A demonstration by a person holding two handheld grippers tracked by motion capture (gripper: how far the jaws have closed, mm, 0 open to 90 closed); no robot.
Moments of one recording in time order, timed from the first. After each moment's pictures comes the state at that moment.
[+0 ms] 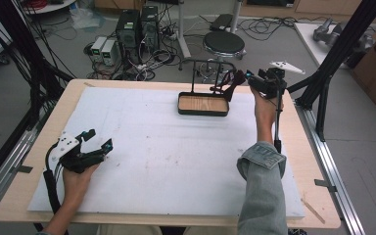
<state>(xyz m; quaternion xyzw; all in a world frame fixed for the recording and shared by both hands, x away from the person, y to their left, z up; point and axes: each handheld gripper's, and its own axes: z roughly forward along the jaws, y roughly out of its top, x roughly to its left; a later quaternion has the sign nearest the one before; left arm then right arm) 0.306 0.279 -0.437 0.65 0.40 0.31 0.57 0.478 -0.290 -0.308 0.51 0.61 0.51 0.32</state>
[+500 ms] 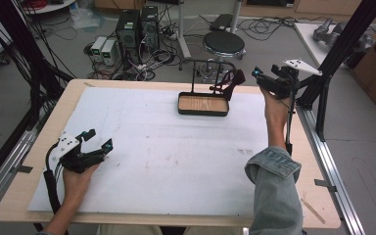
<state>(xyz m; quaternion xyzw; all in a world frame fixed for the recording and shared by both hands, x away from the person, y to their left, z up) 0.306 0.278 -0.437 0.65 0.40 0.32 0.57 0.451 -0.307 -0.282 0.48 0.60 0.53 0.36</state>
